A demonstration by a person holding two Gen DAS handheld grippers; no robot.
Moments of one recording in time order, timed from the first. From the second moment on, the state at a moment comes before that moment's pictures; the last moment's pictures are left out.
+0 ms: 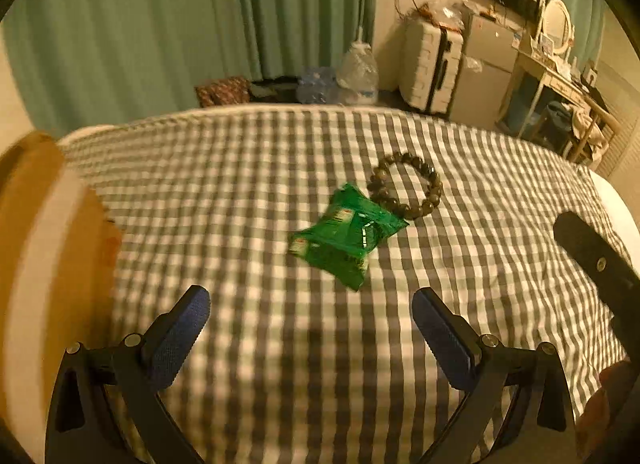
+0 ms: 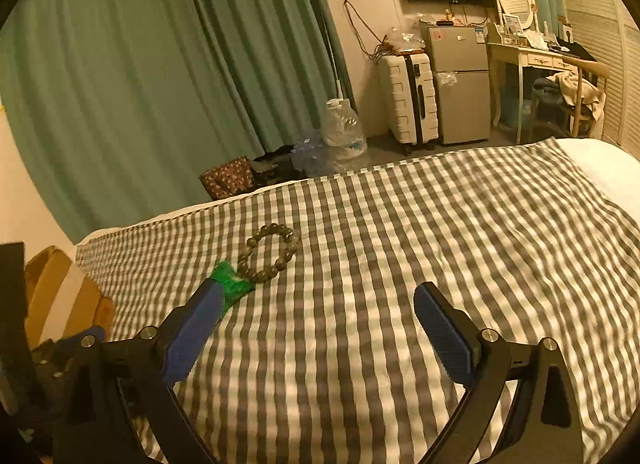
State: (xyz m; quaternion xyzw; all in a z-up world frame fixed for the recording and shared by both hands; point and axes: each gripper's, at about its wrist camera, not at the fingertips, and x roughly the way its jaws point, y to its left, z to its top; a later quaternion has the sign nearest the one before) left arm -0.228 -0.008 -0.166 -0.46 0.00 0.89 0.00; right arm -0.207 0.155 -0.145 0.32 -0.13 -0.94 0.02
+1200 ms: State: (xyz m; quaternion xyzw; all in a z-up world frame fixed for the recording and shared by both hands) left arm -0.267 -0.072 -0.184 -0.48 -0.05 0.88 -0.01; right arm -0.338 0.074 -0.216 0.43 0.03 -0.90 0.09
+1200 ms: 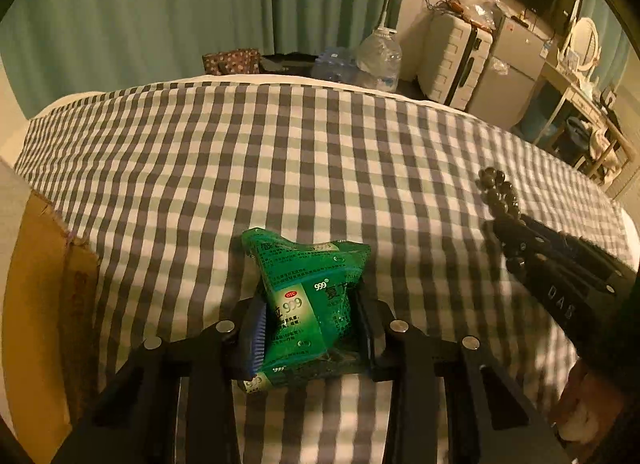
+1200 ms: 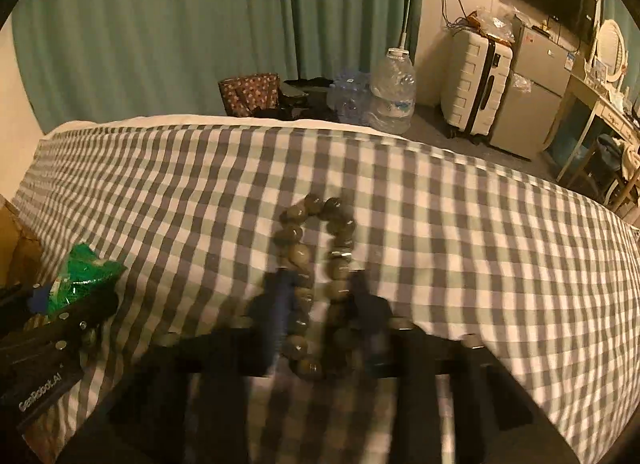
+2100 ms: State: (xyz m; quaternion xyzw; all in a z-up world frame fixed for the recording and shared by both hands) left arm -0.135 -0.126 0.025 -0.36 -0.08 0.93 -0.01; right arm -0.135 0.015 -0.029 0.35 -0.06 -0.90 0.23
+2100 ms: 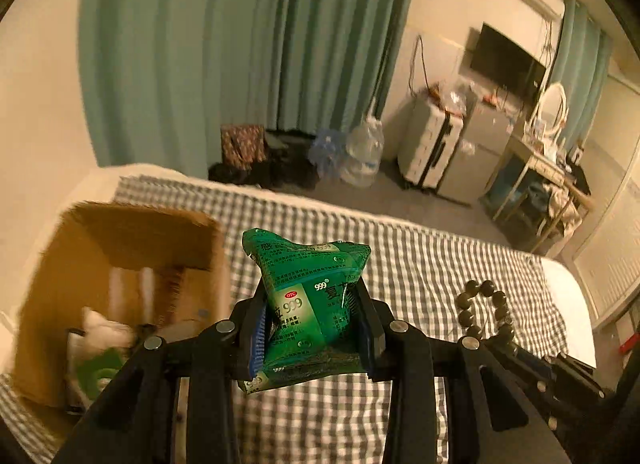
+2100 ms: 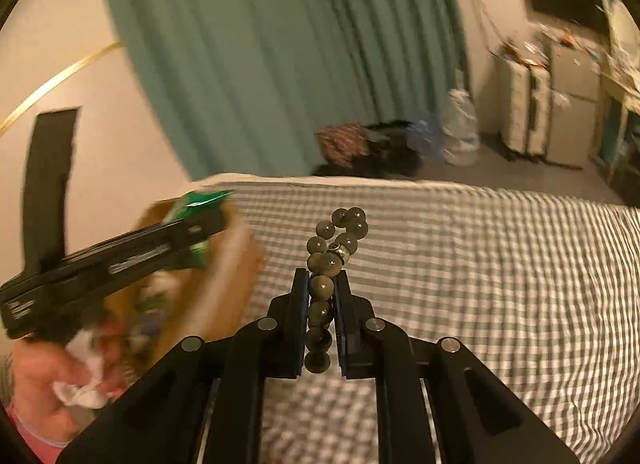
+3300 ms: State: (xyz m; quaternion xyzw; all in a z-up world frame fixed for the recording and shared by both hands) left arm -0.041 -0.273 0.023 -0.32 -0.10 0.93 -0.16; right arm -0.084 -0.146 -0.018 0.33 0.05 -0.91 0.26
